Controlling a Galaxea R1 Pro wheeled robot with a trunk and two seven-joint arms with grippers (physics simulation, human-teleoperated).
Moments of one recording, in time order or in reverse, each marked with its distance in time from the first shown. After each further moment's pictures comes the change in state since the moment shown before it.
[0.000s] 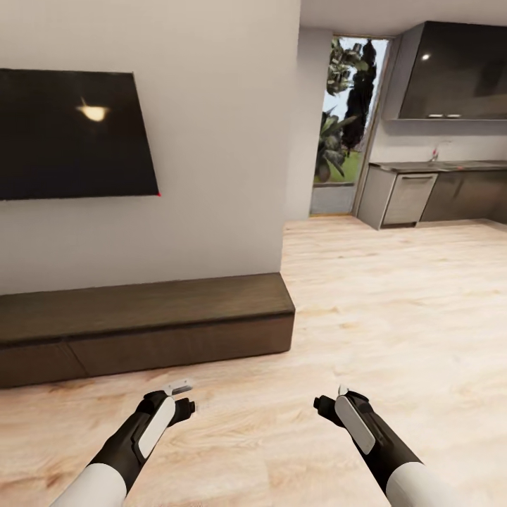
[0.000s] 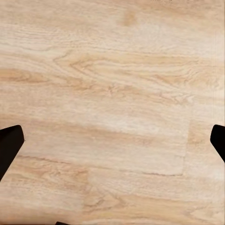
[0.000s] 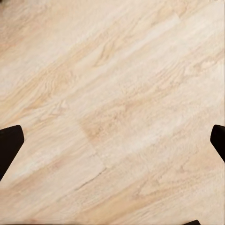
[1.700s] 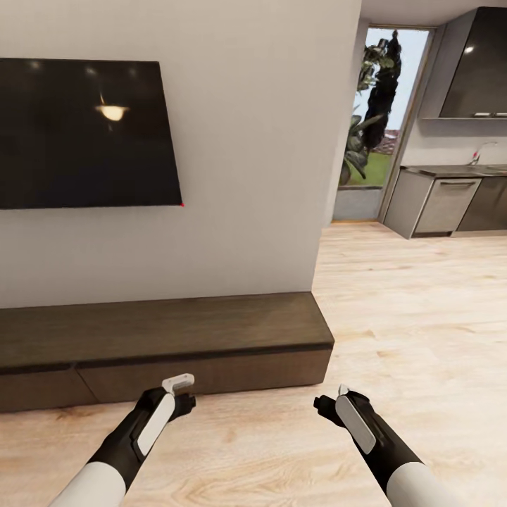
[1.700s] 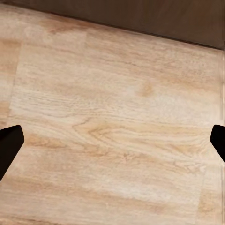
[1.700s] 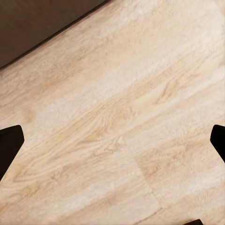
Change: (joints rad) left arm 0.000 0.003 0.000 -0.035 0.000 0.001 -0.013; right arm 0.000 -0.002 -0.002 -0.002 -0.011 0.000 0.000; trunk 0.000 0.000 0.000
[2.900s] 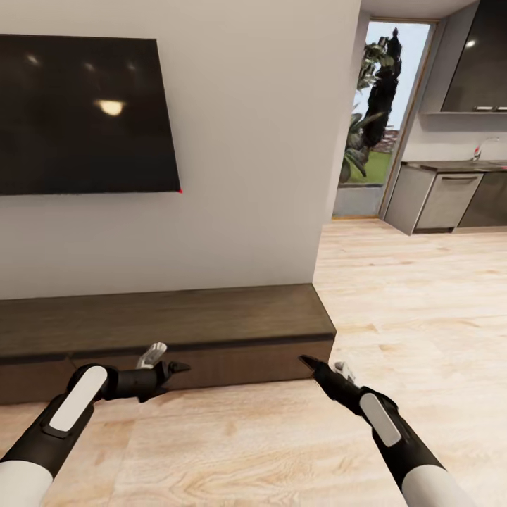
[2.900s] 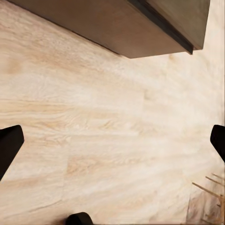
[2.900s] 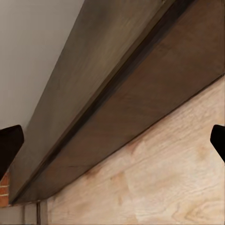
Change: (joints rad) left arm 0.015 0.281 0.056 -0.265 0.663 0.362 -0.303; right arm 0.012 -0.026 -0.227 0.004 -0.126 -0.065 0.782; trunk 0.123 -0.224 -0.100
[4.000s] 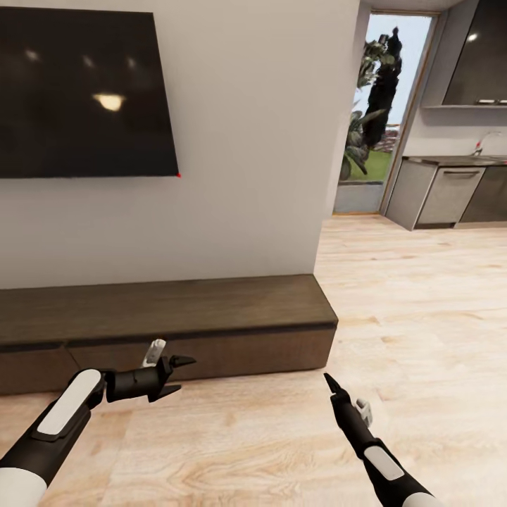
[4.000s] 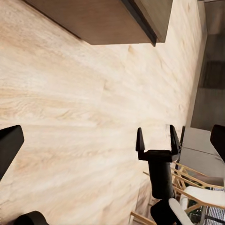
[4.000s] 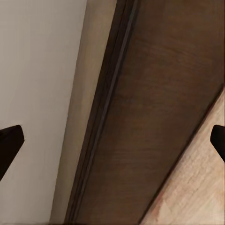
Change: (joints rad) left arm 0.024 0.017 -0.019 -0.019 0.281 0.006 -0.003; right arm 0.003 0.029 -0.119 0.441 -0.219 -0.425 0.391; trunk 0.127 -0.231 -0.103
